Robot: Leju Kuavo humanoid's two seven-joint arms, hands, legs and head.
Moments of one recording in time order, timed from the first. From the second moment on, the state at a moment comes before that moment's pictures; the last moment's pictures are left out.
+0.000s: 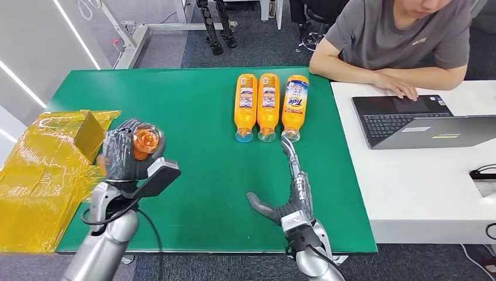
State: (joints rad) left arm -0.31 0.07 -0.35 -1.39 -0.95 0.60 -0.36; right arm -0.16 0.07 0.59 -1.38 0.19 -0.45 -0.66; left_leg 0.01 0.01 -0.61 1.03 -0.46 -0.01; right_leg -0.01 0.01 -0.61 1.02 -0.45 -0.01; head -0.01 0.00
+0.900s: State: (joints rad) left arm -0.60 0.34 -0.49 -0.94 -1.32 0.41 -0.33; right arm -0.07 0.07 0.58 -1.46 0.19 -0.45 -0.68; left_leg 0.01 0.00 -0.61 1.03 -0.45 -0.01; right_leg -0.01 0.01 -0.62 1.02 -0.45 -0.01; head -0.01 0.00
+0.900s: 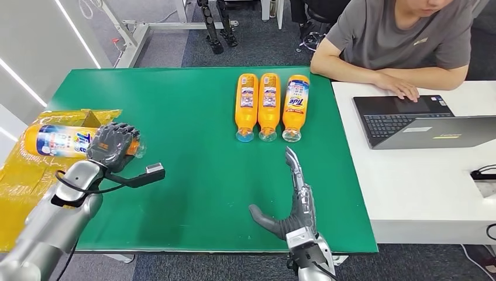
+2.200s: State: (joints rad) left arm -0.84 0.35 -0.62 -0.42 -1.19 0.07 -0.42; right arm -0.09 0.08 0.58 -1.48 0.19 -0.48 -0.67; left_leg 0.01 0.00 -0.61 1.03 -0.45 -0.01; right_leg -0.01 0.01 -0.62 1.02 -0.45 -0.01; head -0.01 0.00
